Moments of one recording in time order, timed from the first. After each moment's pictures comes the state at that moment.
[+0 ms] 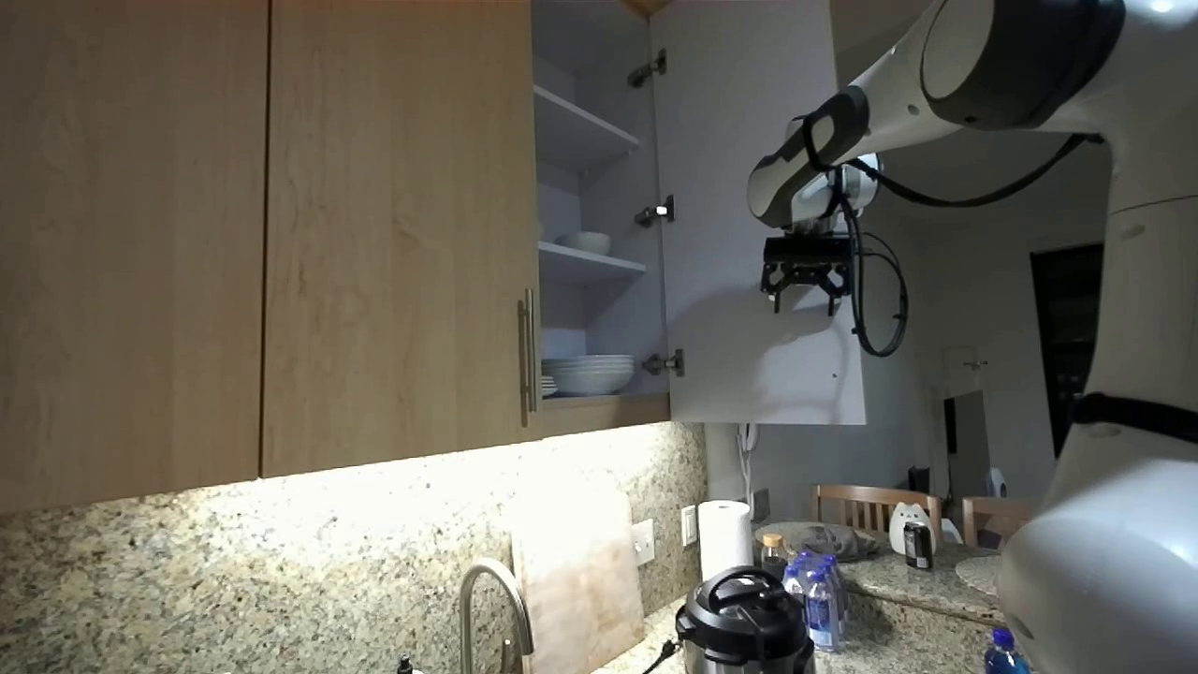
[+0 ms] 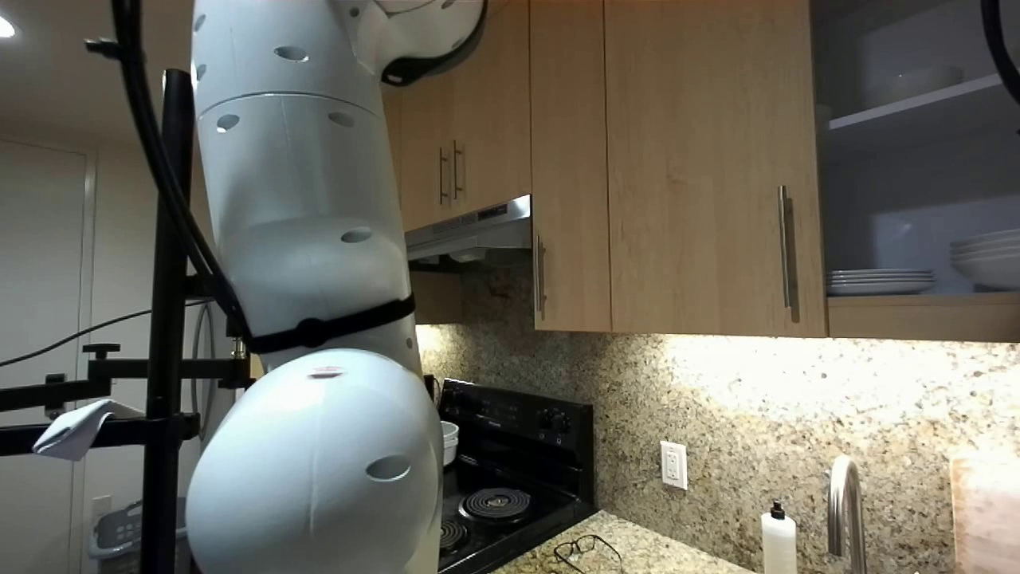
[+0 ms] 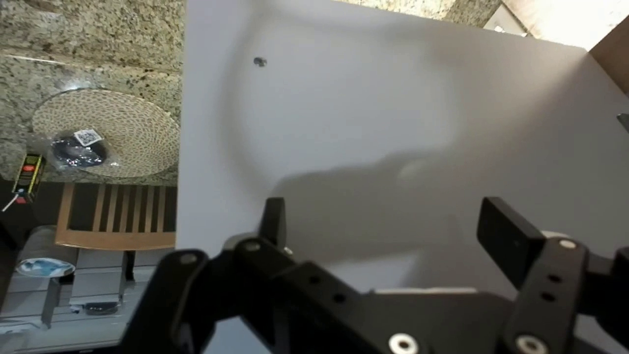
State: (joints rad) arm -0.38 -0.16 -0.37 -1.75 -0.21 2.23 0.54
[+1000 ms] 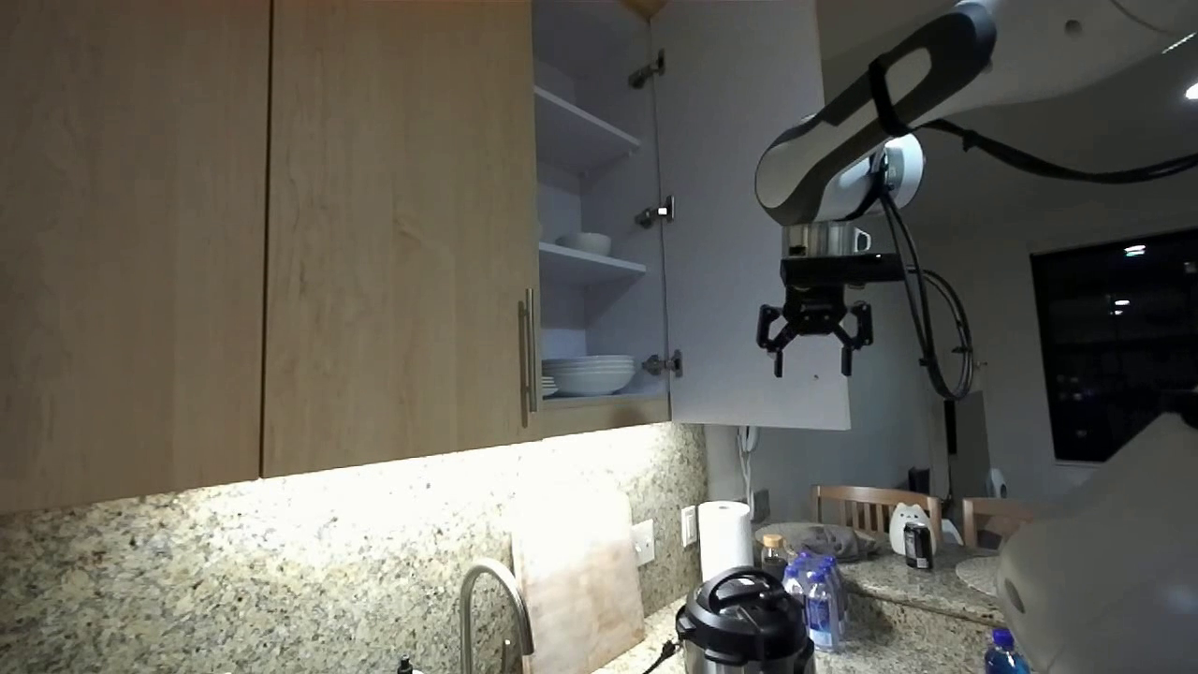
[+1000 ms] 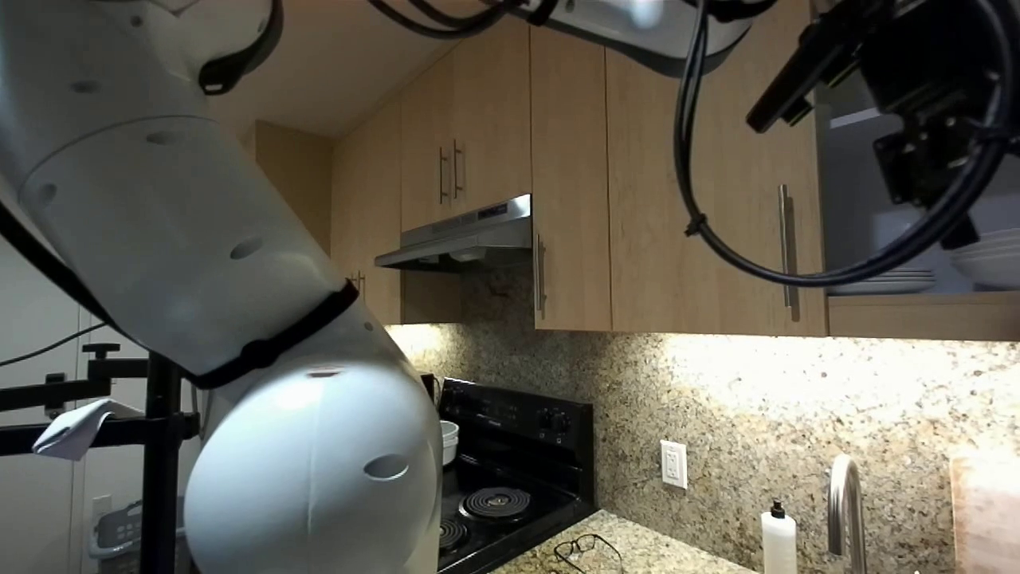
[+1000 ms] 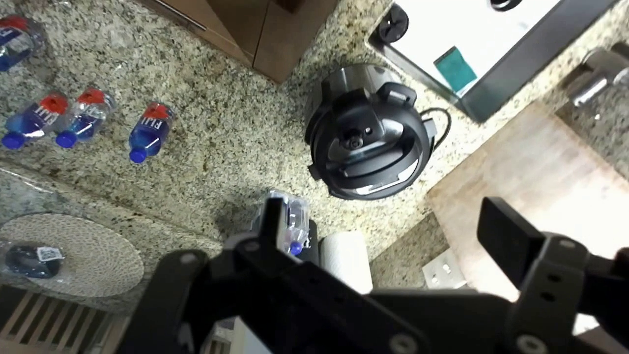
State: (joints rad) arm -0.38 -0.63 -0.20 -2.30 -0.22 1.99 0.40
